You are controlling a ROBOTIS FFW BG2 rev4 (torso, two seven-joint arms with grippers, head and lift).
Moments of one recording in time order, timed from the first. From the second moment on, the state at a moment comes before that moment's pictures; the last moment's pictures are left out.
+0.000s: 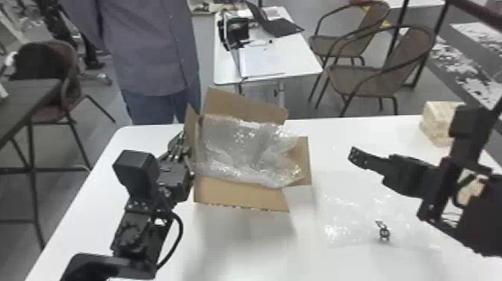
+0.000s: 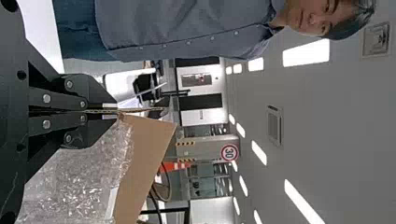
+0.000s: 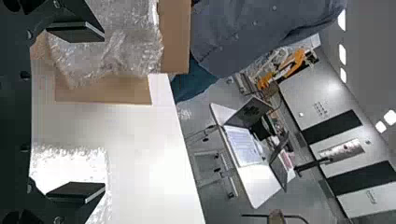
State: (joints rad) left arm 0.23 0.06 -0.01 -1.96 -0.05 0.03 -0.04; right arm 0.04 -0.13 -0.11 -2.11 -0.67 0.96 0.07
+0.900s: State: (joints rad) left arm 0.28 0.04 0.04 -1.99 -0.04 0.01 -0.04; right arm 0.44 -0.01 -0.29 -2.04 -0.16 0.17 0.17
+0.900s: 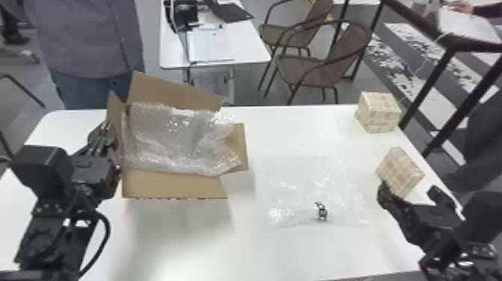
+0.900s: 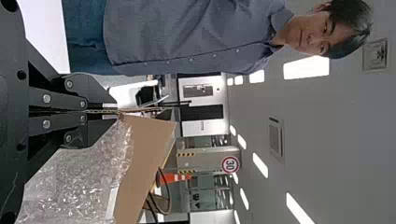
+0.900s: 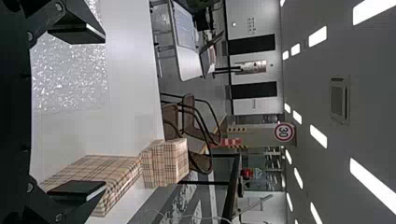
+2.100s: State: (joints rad) left arm 0.30 0.02 0.06 -1.99 -0.04 -0.01 -0.04; right arm 0.22 -0.08 -0.49 -1.57 -0.26 0.01 0.42
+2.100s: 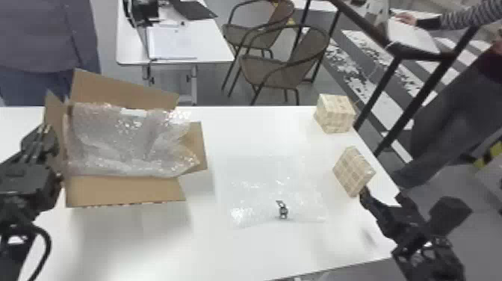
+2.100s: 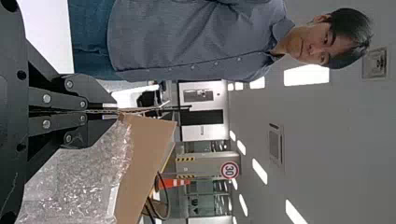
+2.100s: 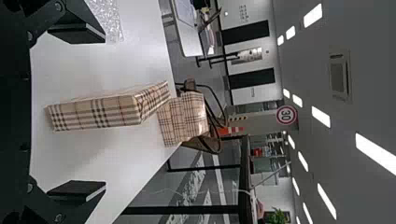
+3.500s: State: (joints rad) left arm 0.31 0.01 0.07 -1.99 -0.03 -0.02 -0.04; right arm -0.08 -0.17 -0.46 -1.28 -0.07 0.11 0.63
